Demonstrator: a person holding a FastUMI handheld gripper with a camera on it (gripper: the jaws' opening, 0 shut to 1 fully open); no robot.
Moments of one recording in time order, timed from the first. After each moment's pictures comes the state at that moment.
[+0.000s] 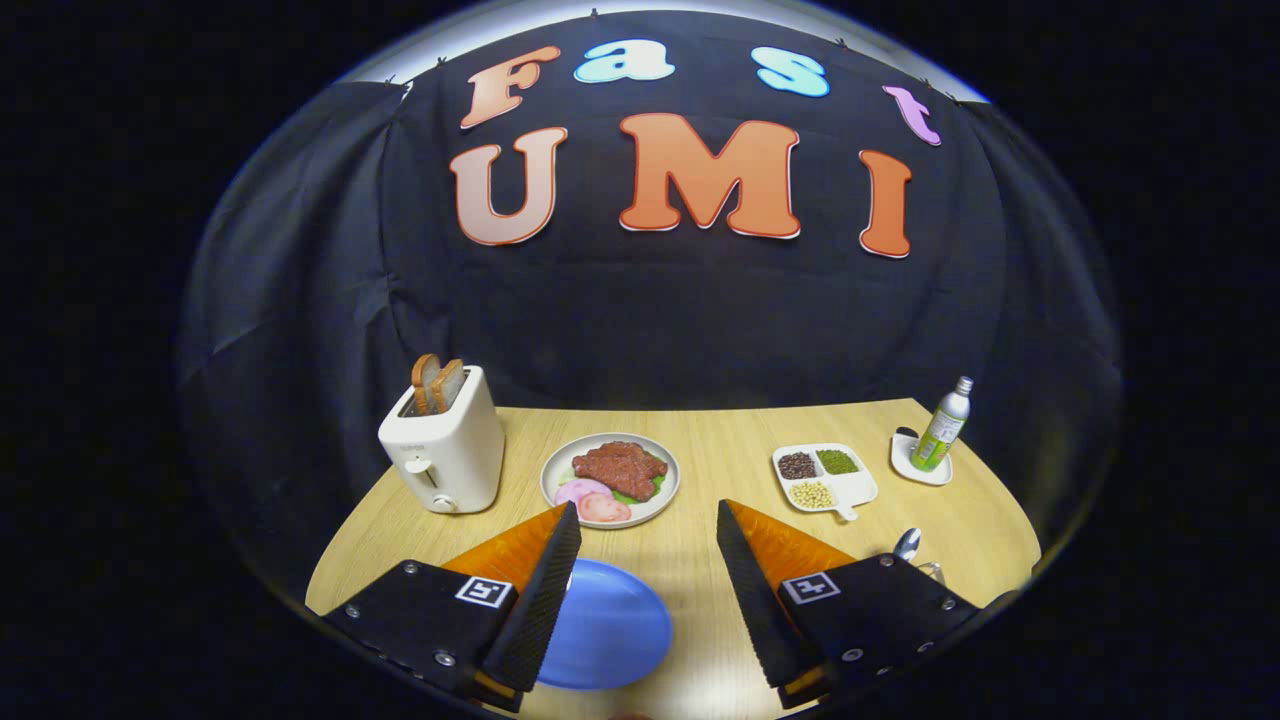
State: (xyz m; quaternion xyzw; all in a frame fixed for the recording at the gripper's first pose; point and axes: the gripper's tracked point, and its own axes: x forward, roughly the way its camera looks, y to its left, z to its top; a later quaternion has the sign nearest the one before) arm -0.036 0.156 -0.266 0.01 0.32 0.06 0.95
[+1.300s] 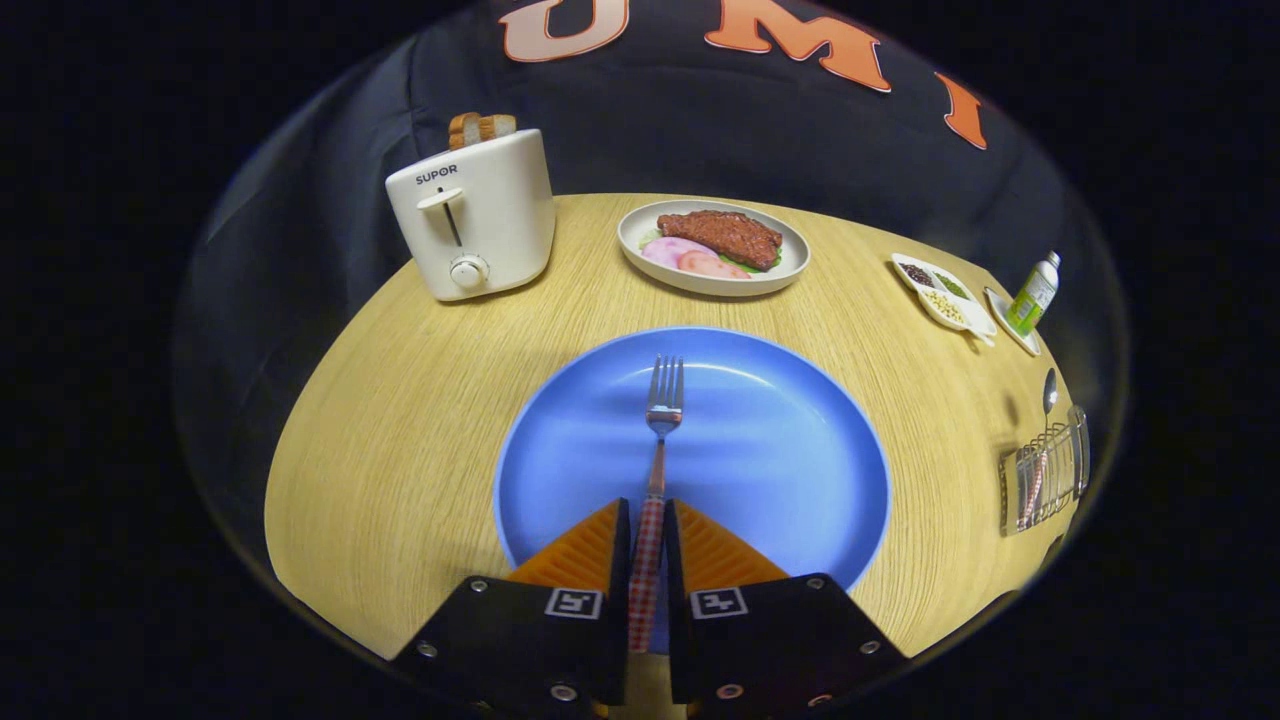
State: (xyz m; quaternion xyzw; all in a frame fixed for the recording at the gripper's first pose) arm -0.140 0.240 -0.445 -0.02 0.51 0.09 0.85
